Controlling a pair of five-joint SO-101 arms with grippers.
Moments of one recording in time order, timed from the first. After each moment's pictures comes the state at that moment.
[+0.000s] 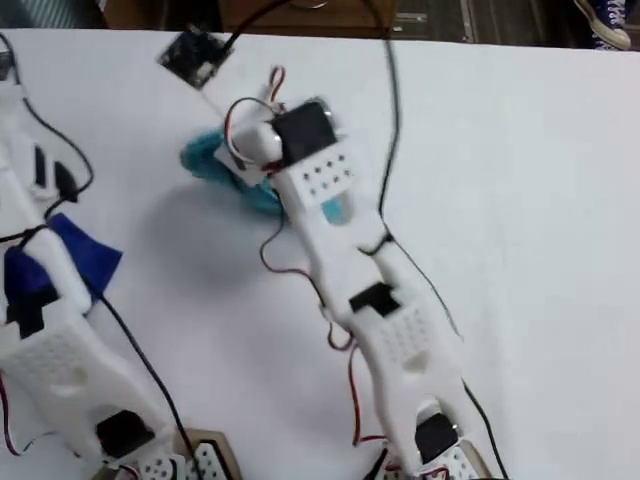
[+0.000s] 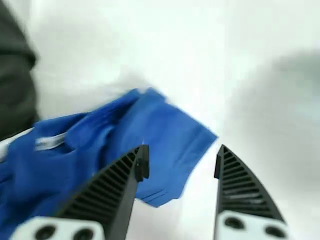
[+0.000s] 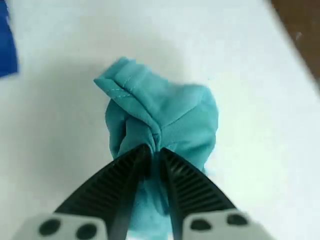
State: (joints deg) left arm -36.1 25.8 -39.2 100.2 -15.6; right arm -37.5 36.1 -76.4 97.9 25.0
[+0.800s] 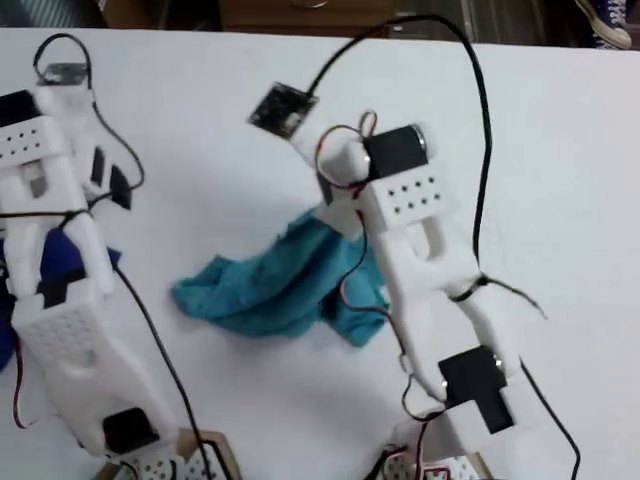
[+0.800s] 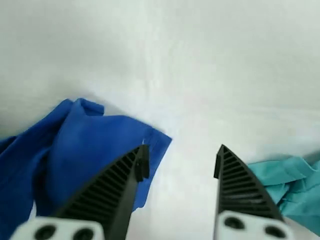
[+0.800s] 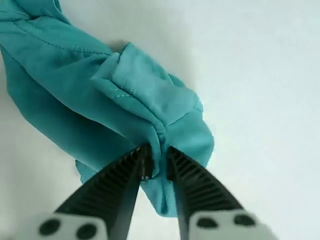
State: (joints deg) left arm -27.1 32.2 -39.1 101.2 -14.8; right arm -23.6 0.9 -10.9 92.7 38.1
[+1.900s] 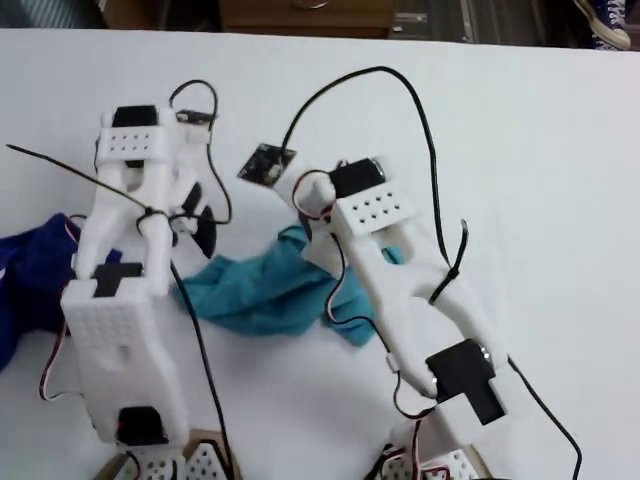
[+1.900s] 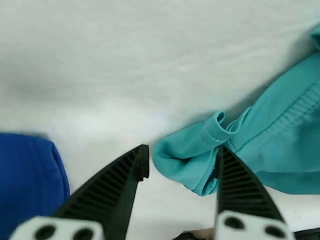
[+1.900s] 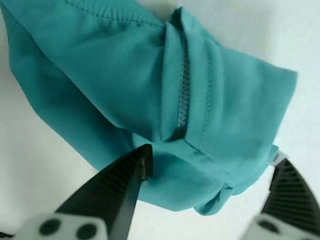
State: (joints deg) left arm -10.5 32.2 -22.1 101.2 -14.8; right arm -28.5 3.6 6.6 82.3 37.8
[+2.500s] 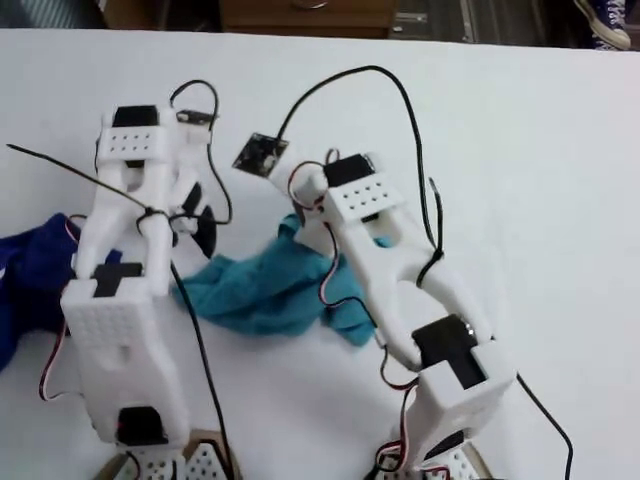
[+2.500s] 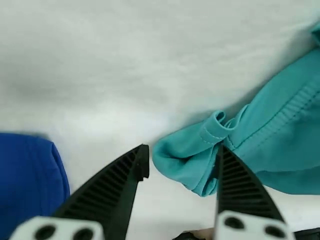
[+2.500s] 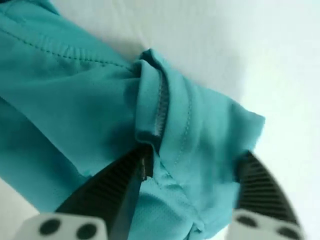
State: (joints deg) left arm -10.7 32.2 -22.1 101.2 -14.8; right arm -27.2 12.2 2.4 72.4 40.2
